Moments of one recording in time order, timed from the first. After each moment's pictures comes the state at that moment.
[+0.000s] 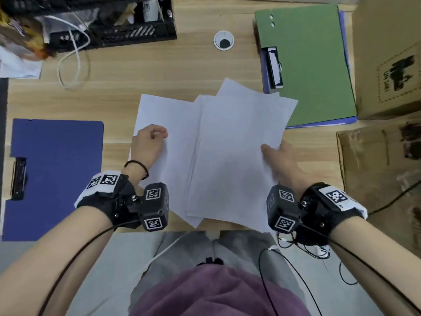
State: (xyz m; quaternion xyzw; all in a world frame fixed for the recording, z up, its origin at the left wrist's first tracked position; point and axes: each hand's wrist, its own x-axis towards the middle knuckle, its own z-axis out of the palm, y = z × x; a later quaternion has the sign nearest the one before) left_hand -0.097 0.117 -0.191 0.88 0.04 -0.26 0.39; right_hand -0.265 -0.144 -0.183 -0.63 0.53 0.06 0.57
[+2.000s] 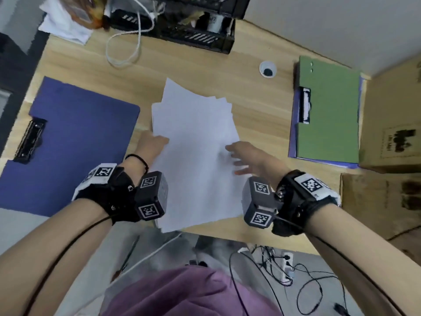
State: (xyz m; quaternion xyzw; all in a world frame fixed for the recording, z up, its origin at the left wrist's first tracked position) left_hand -0.082 0.184 -0.187 0.76 0.21 -0.32 0.53; right_hand -0.158 -0.045 -0.149 -0.68 0.39 0.35 0.51
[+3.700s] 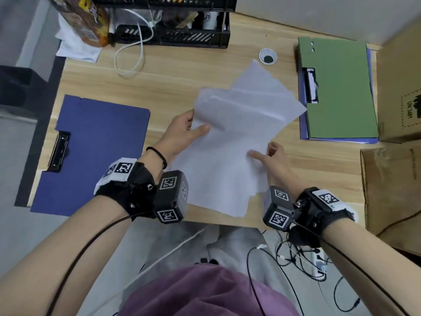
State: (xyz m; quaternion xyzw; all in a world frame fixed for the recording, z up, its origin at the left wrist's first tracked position) left_hand -0.101 0.163 -0.131 0.70 -0.05 -0.34 0.63; right_hand -0.235 -0.057 -0.198 -0.69 0.47 0.10 0.54
